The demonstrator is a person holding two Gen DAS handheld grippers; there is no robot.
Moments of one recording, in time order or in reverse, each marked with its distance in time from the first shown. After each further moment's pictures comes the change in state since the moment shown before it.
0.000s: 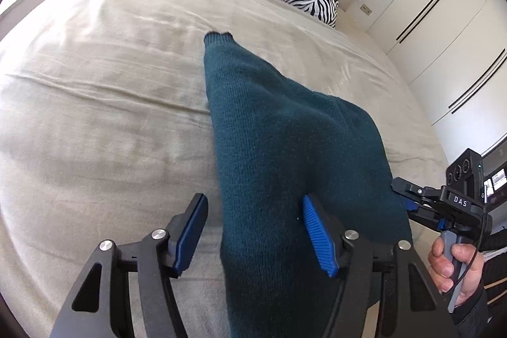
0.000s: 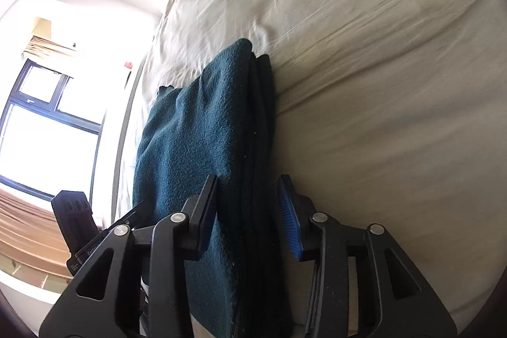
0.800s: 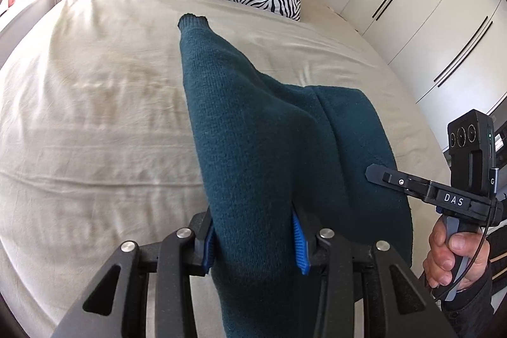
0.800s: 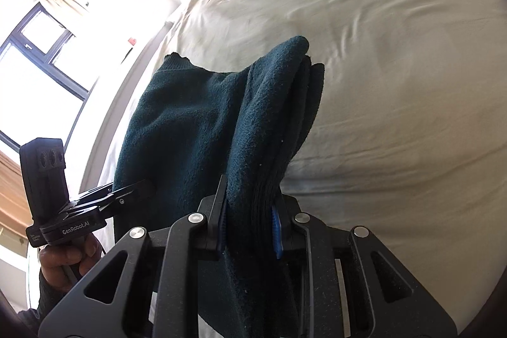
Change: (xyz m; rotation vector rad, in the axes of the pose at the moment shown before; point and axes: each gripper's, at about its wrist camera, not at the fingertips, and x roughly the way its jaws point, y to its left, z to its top) left arm 0.007 -0.075 0.068 0.127 0.076 -0.051; right arm -0.021 0.084 0.074 -0.273 0.001 -0.094
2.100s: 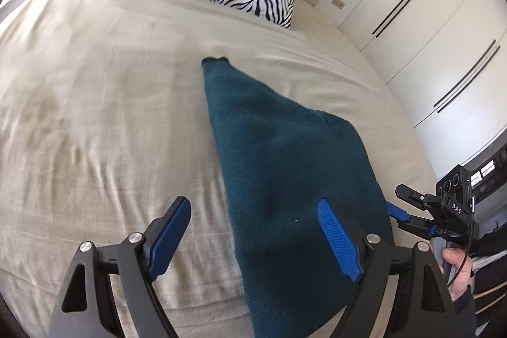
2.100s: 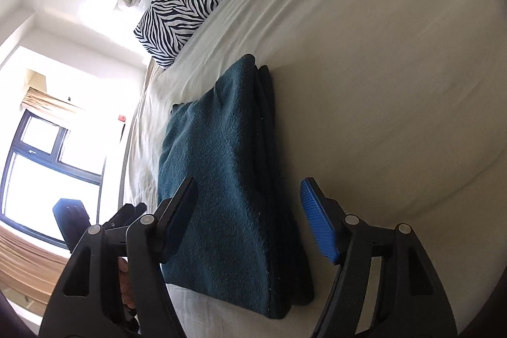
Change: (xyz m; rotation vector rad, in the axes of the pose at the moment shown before) left arm 0.136 -0.062 0.082 -0.088 -0.028 -0.081; right arm -0.077 -0.283 0.022 0.384 -0.121 0.113
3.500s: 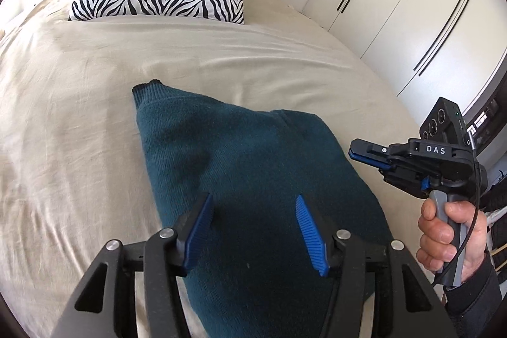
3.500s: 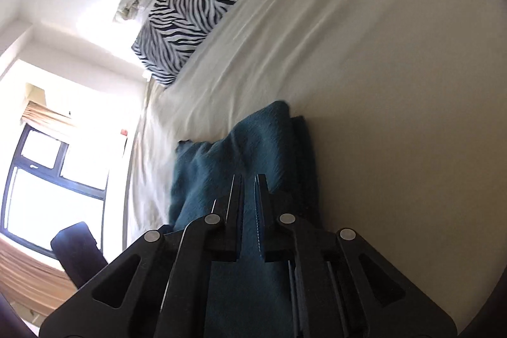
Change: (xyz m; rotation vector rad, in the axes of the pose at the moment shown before) left arm 0.023 -0.058 0.010 0.247 -0.010 -0.028; right arm 0.081 0.039 0.052 0.001 -0.032 0.043
